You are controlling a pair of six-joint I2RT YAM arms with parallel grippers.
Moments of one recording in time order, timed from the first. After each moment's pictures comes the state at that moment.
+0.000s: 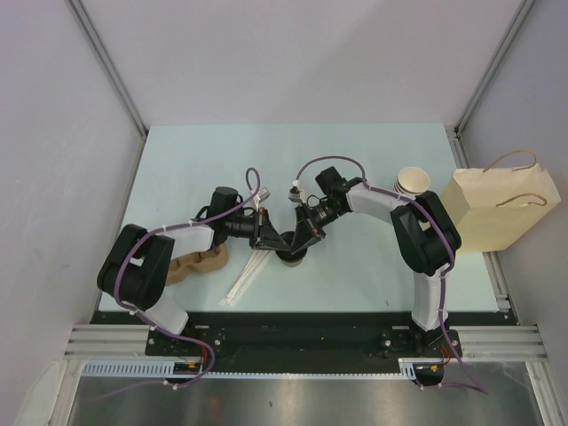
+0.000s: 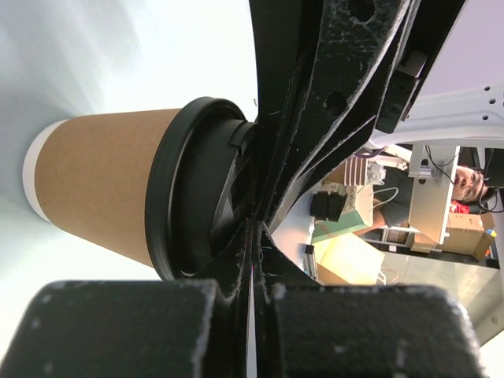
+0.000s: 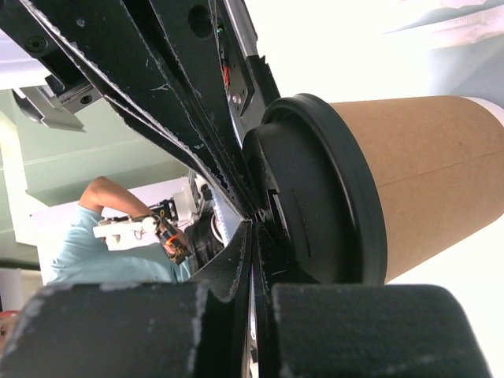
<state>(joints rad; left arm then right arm) -0.37 1.60 0.69 0.21 1.08 -0.72 0.56 1.98 1.33 -0.60 -1.16 0.22</state>
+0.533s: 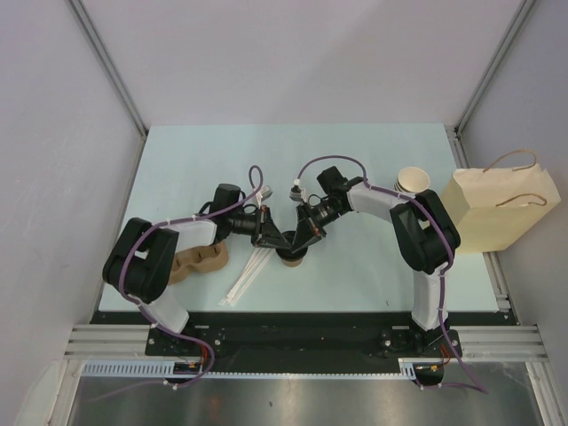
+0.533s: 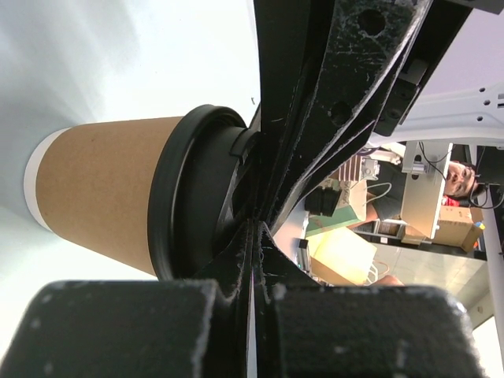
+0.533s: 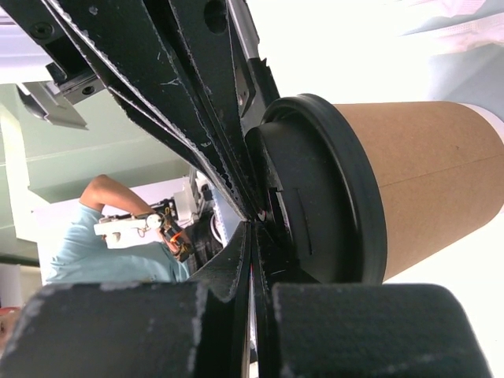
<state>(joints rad) -0.37 1.66 0.75 0.16 1.10 -0.70 0.54 1.99 1.33 -0.60 -1.18 0.19</state>
